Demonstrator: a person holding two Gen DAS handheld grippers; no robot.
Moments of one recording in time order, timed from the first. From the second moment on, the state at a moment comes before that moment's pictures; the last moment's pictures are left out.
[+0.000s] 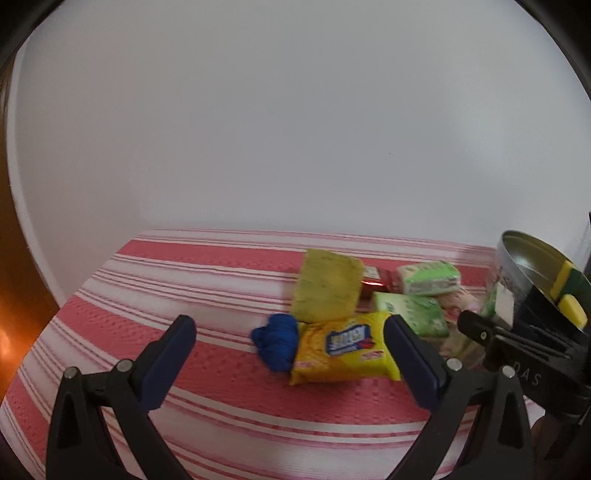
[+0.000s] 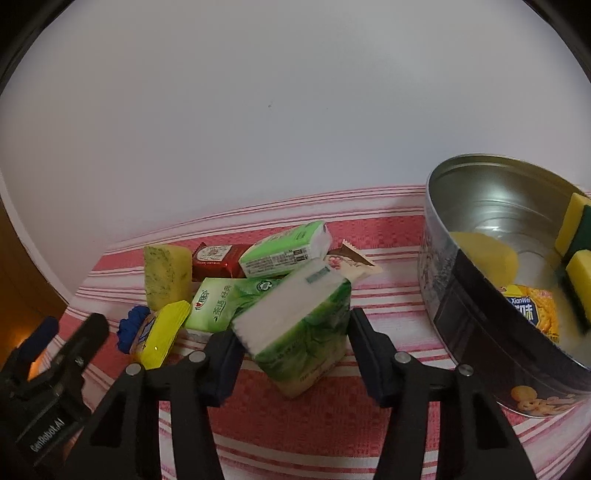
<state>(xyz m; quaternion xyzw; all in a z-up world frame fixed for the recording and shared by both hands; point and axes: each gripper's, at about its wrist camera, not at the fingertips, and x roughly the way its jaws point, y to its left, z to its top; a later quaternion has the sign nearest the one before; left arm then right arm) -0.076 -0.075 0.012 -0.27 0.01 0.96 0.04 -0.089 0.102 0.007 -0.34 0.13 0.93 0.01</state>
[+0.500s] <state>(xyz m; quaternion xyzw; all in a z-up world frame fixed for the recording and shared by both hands) -0.099 -0.047 -0.003 -0.33 0.01 0.94 0.09 -0.041 0.121 0.019 -0.31 0.12 0.94 -0.01</state>
